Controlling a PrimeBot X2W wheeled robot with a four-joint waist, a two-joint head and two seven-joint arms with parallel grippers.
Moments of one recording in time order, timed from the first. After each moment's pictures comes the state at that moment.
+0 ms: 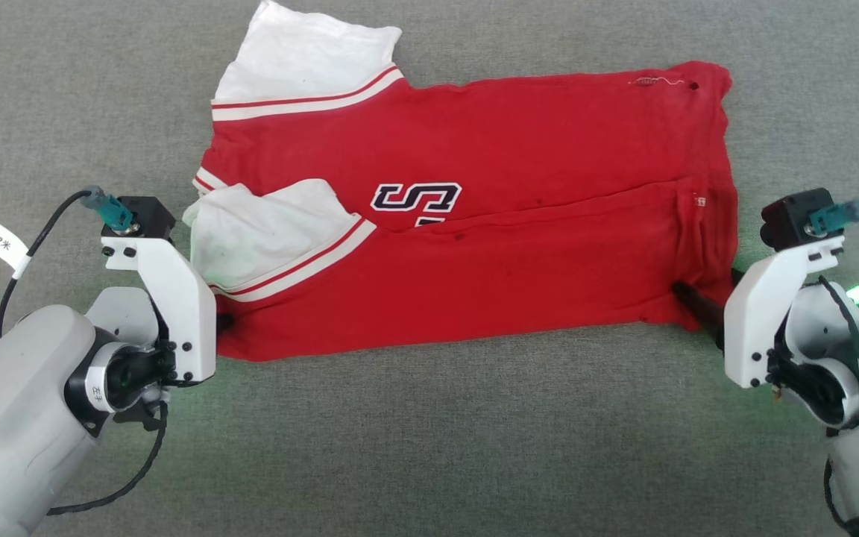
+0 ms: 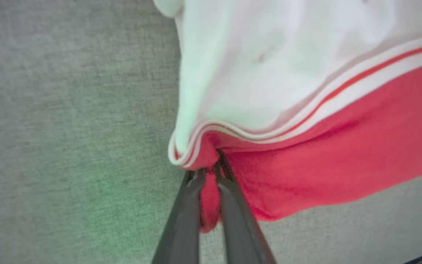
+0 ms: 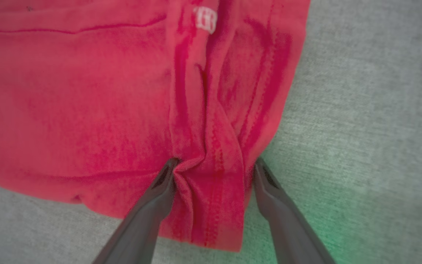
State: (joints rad) left arm -0.73 0.72 -0.88 0.31 -1.18 0.21 0.67; right arm -0.41 -0.30 0.12 0.22 0.43 0.13 0.73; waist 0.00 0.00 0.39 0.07
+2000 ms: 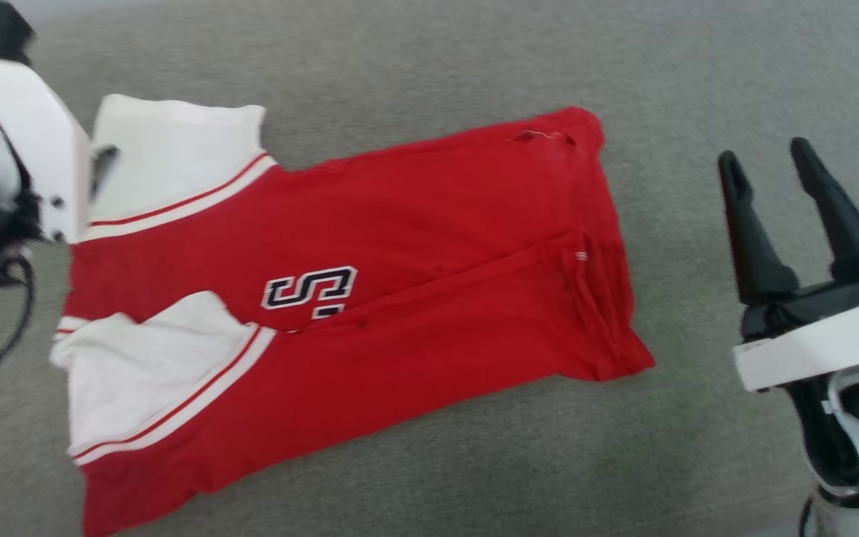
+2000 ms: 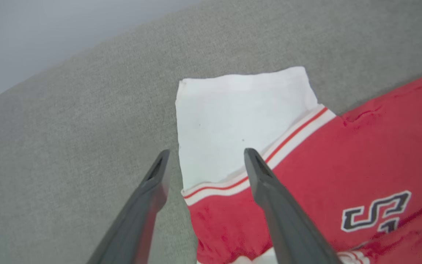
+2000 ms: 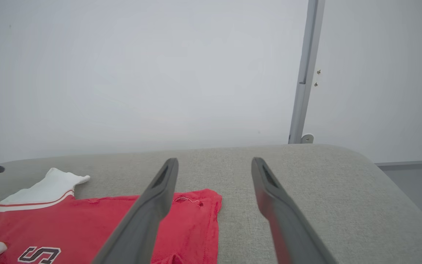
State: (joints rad) left arm -1.01 0.91 -0.84 0.18 -1.00 0.27 0.77; right arm -0.23 -0.14 -0.01 -0.30 0.35 0.13 0.21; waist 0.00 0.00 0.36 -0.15
